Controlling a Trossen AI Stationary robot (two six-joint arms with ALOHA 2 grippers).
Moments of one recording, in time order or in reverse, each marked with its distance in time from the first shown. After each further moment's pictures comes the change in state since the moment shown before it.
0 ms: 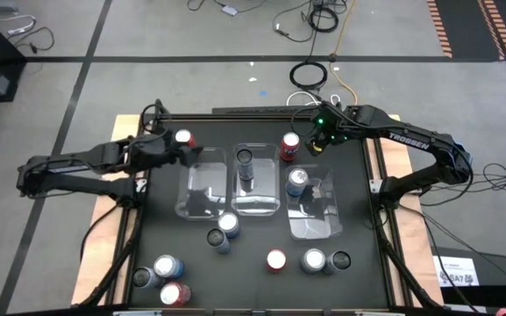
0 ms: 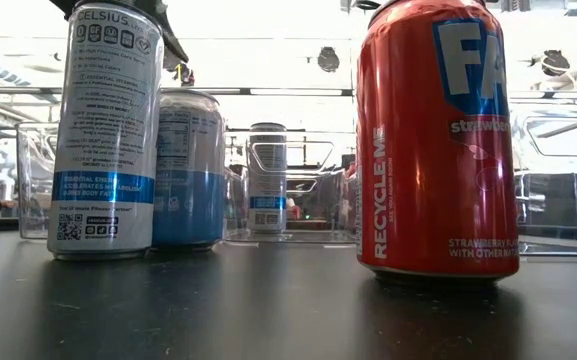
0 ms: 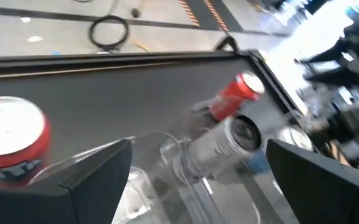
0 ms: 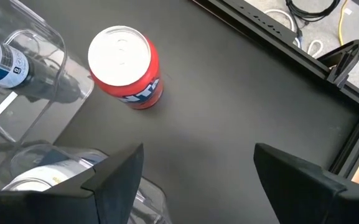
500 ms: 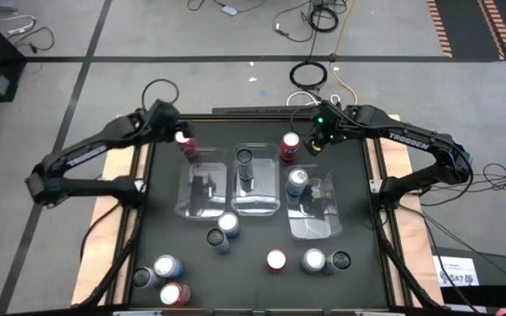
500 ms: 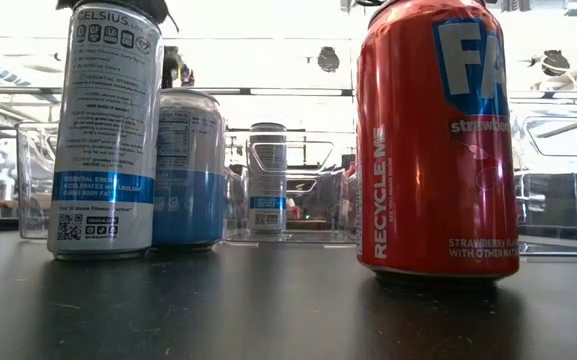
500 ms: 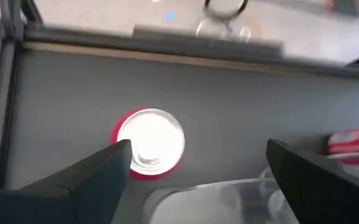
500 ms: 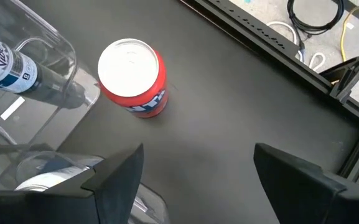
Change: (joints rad) left arm 0.485 0.252 0.164 -0.283 0.189 0.014; right arm 0.000 0.001 0.000 0.040 0.001 -0.041
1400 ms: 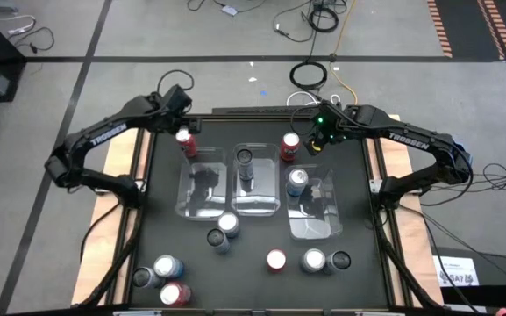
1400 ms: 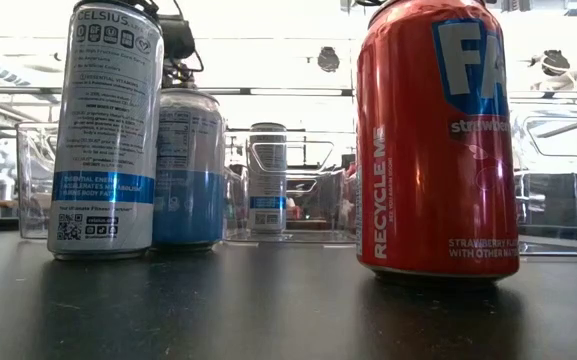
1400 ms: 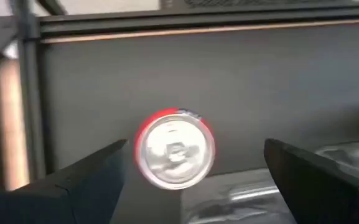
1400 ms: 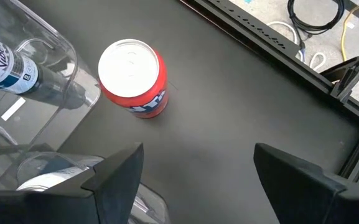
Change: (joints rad) left arm 0.101 0.257 0.193 -0.180 0.062 0.175; right arm 0.000 0.000 0.000 0.001 -0.001 0.003
